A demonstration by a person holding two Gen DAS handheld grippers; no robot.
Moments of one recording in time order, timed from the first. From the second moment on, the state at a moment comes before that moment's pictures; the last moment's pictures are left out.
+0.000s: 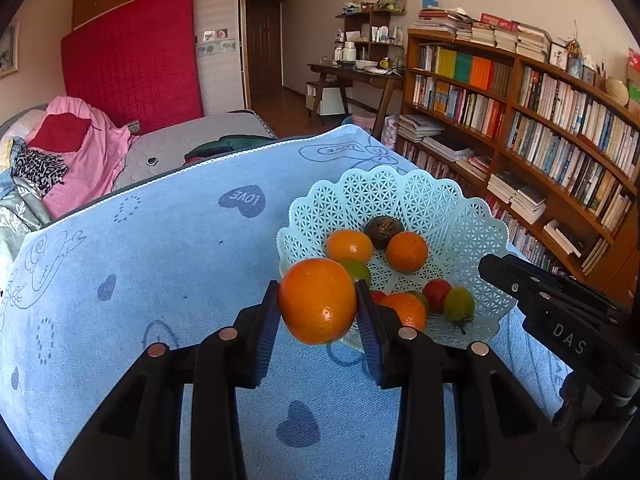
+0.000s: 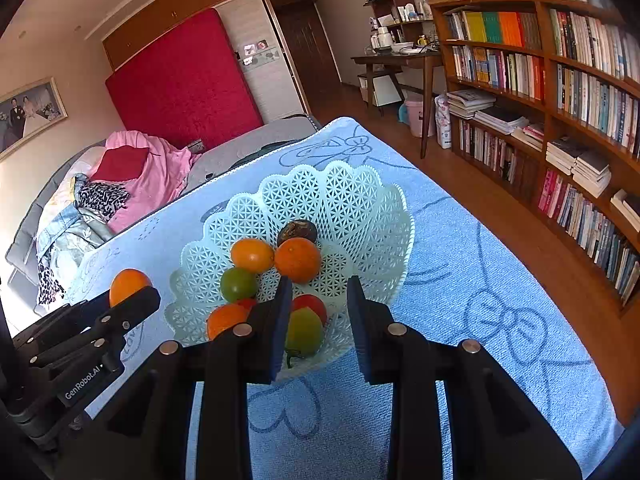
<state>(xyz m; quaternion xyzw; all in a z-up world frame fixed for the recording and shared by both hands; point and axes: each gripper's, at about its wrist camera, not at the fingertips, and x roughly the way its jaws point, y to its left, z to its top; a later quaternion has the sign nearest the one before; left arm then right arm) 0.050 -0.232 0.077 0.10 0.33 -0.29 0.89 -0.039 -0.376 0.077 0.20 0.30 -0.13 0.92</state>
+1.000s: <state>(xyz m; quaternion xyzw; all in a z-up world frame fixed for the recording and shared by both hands) 0.055 -0.252 0.081 0.10 0.32 -0.29 0.90 -0.055 -0.374 0.081 0.20 0.27 -0.13 0.93</state>
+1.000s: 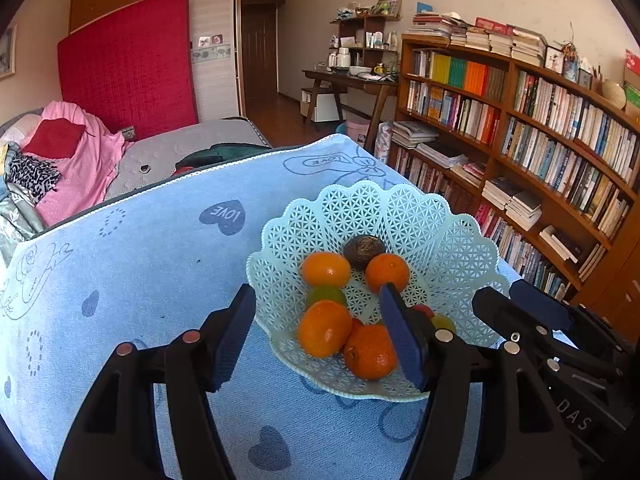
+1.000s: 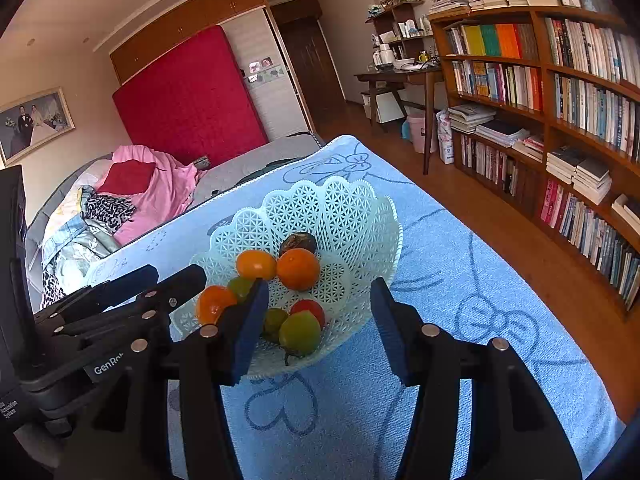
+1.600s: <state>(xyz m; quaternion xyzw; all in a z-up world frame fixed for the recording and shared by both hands) 0.040 -0.212 0.084 0.13 0.29 -0.22 0.92 -0.067 -0.354 0.080 0.18 0.30 -0.13 0.93</state>
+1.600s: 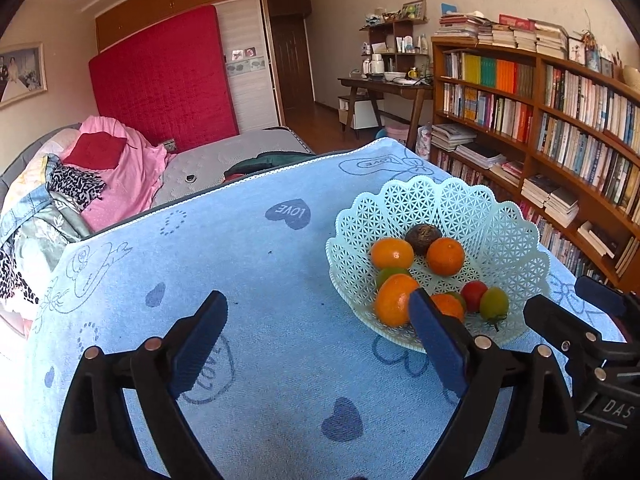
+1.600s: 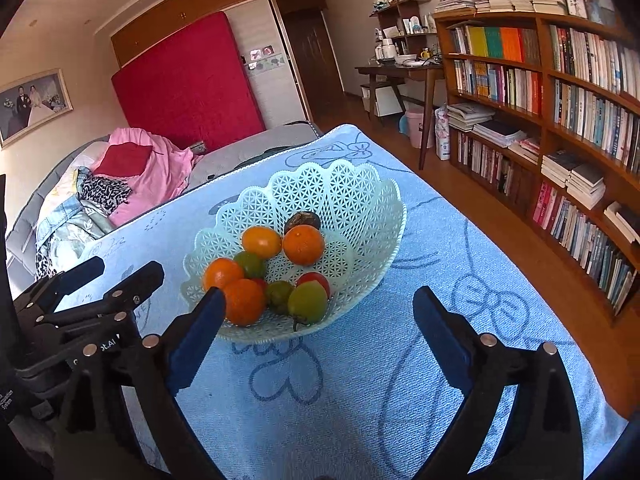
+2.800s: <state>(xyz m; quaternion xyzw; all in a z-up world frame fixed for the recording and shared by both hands) 0.015 -0.195 0.093 0.14 0.26 -0.21 0.93 -0.087 -0.315 0.089 0.10 0.30 -0.17 0.93</state>
